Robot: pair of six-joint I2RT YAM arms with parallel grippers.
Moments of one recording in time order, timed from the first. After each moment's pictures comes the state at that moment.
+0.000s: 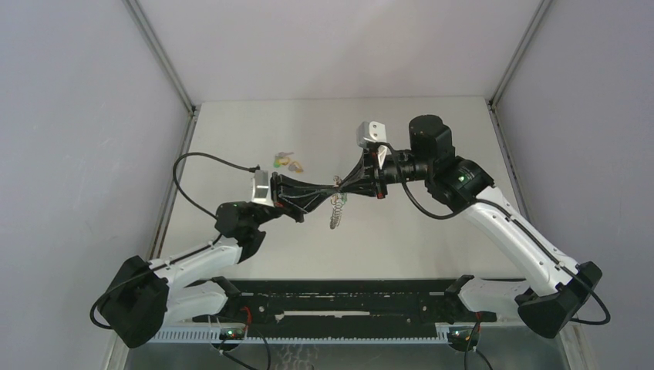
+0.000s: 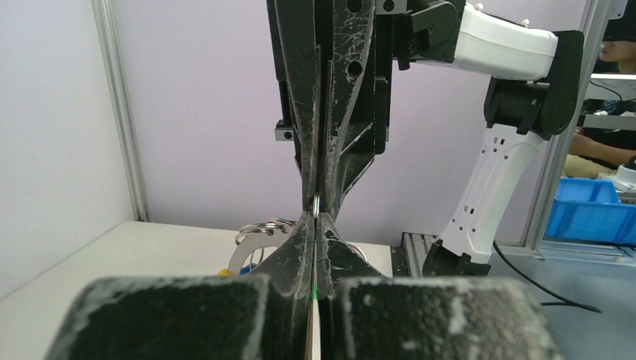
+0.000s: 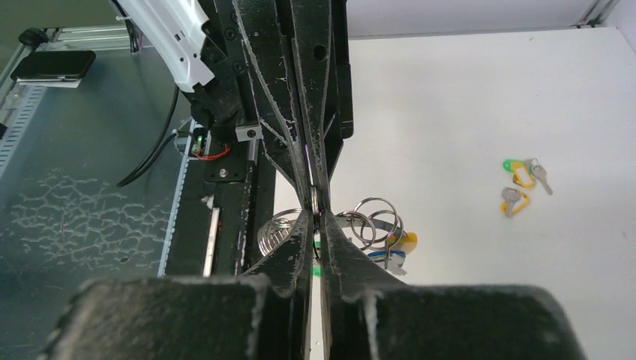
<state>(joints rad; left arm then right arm) -0.68 1.11 0.46 1.33 0.62 -0.48 0.66 1.19 1.32 -0.46 -0.89 -0.20</state>
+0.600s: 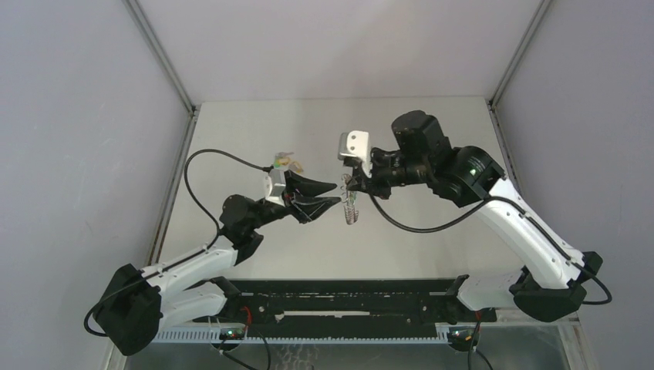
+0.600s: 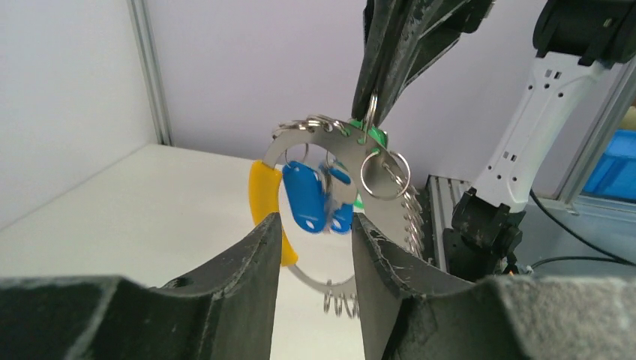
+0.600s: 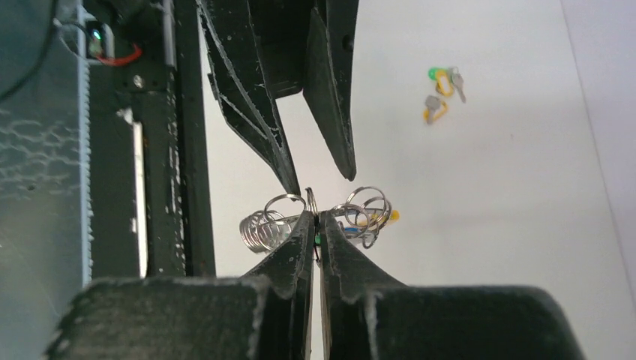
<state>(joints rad) -0.68 1.04 0.46 1.02 0.60 -0.33 0.80 1.27 1.66 -0.96 -0.49 -0.46</state>
